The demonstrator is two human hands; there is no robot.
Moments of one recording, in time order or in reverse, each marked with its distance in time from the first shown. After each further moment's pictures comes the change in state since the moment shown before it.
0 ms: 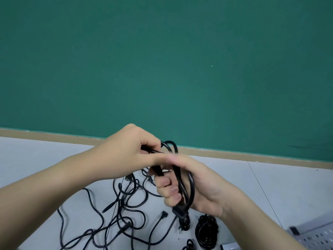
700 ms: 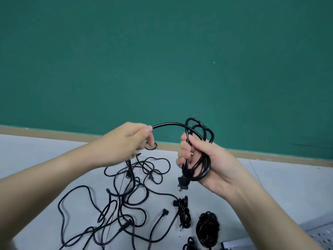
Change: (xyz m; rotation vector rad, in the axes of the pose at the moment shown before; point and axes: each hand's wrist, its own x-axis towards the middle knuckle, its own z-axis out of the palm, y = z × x) left_hand 0.013 -0.039 0.004 -0.276 0.065 -0.327; right_hand 0.003 -0.015 -0.026 0.431 0.263 -0.300
